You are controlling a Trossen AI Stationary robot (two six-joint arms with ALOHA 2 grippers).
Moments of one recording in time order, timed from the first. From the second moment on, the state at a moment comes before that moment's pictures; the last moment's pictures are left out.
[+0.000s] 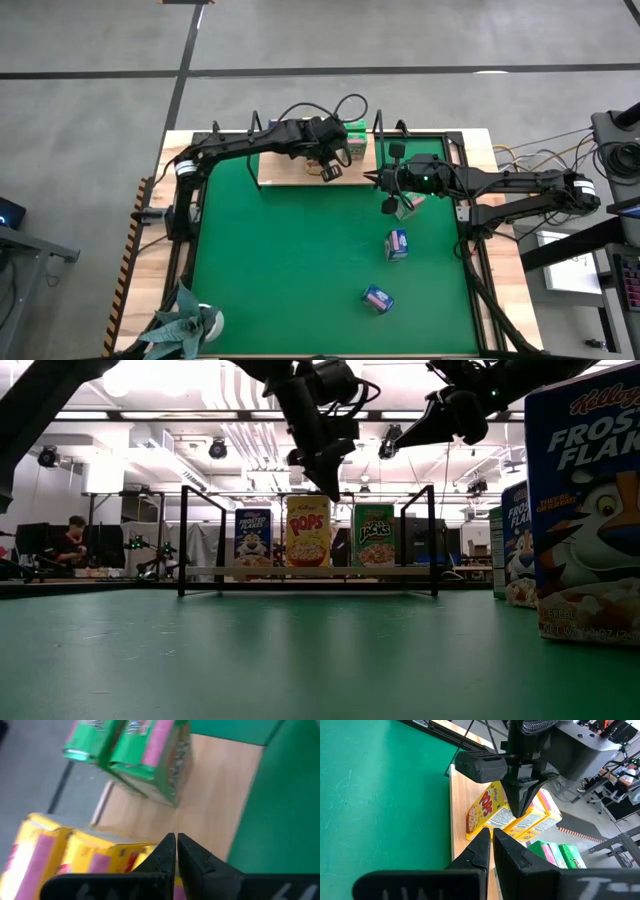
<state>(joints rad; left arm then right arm) 0.33 2.01 1.88 -0.86 -0.26 0.09 -0.18 1.07 0.74 -0.02 0.15 -0.51</state>
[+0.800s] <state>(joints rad) 0.31 1.95 1.88 -0.92 -0.29 0.04 -0.18 1.07 0.74 -0.02 0.16 -0.51</state>
